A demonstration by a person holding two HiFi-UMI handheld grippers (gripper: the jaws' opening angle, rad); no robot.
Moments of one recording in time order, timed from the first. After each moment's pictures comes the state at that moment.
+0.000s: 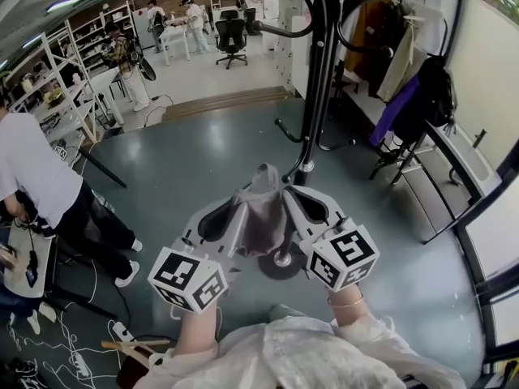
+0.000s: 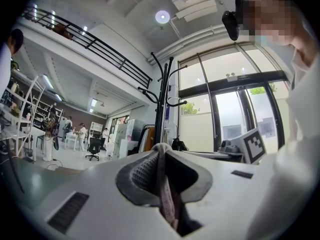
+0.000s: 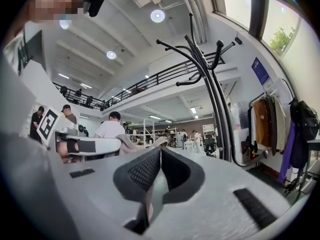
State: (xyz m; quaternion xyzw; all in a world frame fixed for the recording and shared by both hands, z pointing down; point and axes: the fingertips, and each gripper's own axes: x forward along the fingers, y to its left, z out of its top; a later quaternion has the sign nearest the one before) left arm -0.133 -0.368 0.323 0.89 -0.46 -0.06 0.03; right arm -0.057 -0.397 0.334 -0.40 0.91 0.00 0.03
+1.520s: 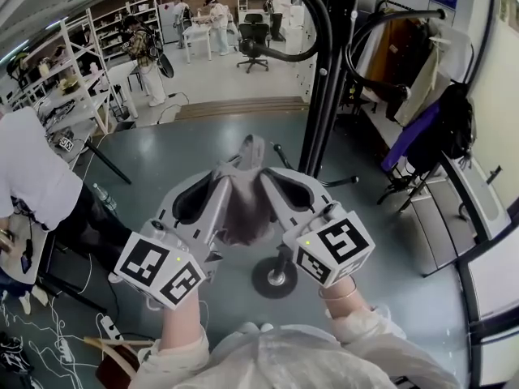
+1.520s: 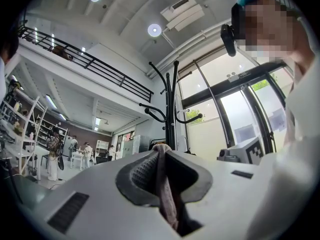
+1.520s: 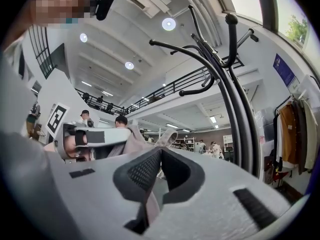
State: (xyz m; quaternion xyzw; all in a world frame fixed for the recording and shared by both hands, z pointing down) left arm -0.123 -0.455 0.229 0.86 -0.51 -0.09 -0.05; right arm -0.071 -0.486 0.260 -0.29 0.95 0.06 0.07
